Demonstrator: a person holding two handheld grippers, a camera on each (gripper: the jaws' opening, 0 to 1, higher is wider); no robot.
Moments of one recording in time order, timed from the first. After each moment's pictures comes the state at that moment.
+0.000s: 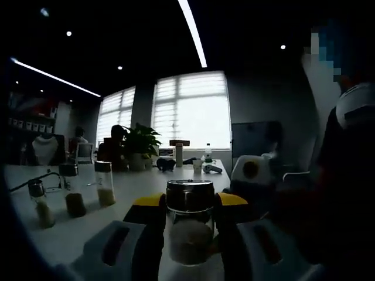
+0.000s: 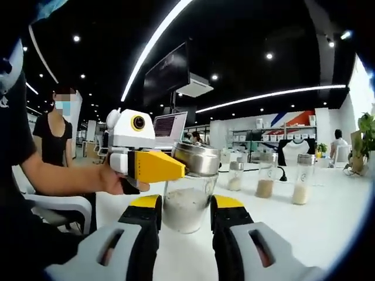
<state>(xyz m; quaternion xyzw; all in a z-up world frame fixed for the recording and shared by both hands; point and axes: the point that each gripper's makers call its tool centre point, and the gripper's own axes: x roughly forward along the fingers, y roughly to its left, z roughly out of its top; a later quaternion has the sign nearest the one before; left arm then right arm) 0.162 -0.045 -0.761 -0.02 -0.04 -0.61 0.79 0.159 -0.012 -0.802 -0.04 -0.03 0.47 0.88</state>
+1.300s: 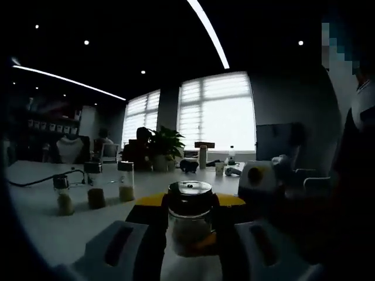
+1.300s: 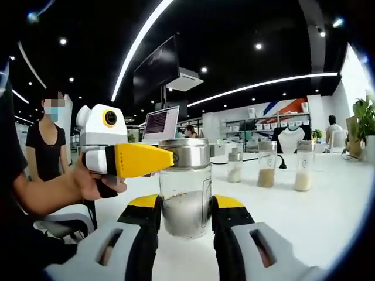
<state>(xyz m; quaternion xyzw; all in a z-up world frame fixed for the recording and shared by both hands) 0.155 -0.021 -0.753 -0.05 -0.04 -0.53 0.84 0.159 0.002 -0.805 0.01 0.00 0.47 0.88</state>
